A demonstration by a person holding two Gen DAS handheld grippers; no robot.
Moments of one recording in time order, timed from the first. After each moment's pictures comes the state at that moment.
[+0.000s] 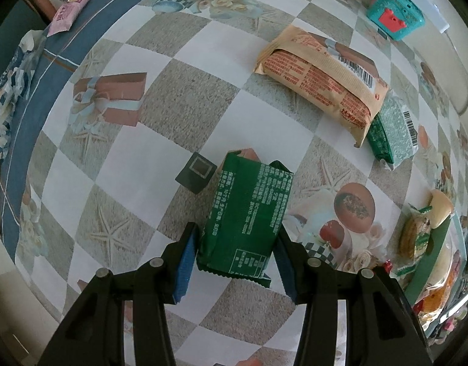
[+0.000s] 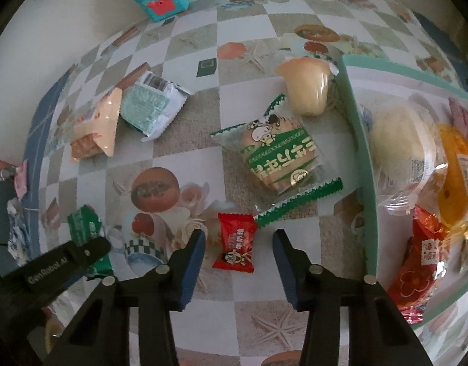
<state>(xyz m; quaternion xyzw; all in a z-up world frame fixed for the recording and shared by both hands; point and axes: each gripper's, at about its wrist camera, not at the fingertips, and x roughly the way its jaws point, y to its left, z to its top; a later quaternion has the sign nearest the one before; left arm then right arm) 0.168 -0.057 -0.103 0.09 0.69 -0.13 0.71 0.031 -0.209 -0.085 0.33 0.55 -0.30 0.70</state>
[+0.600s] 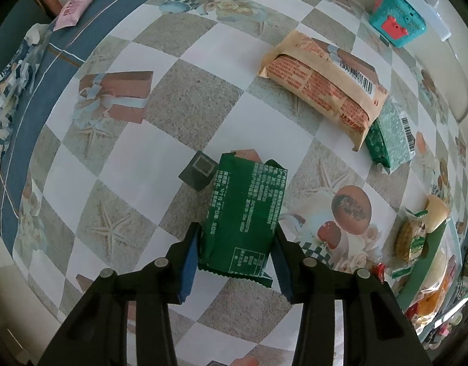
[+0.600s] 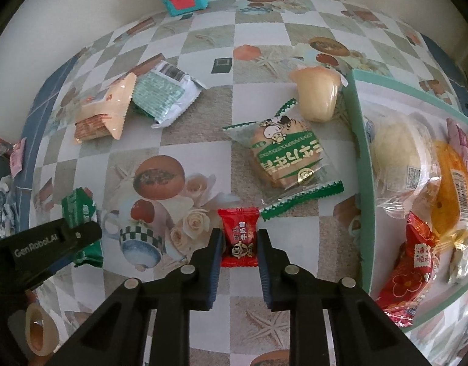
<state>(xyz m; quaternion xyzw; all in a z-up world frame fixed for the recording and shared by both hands) 0.168 -0.054 -0.098 0.07 0.69 -0.13 0.71 0.034 -0.186 -0.082 0.29 0.56 -0.30 0.71</state>
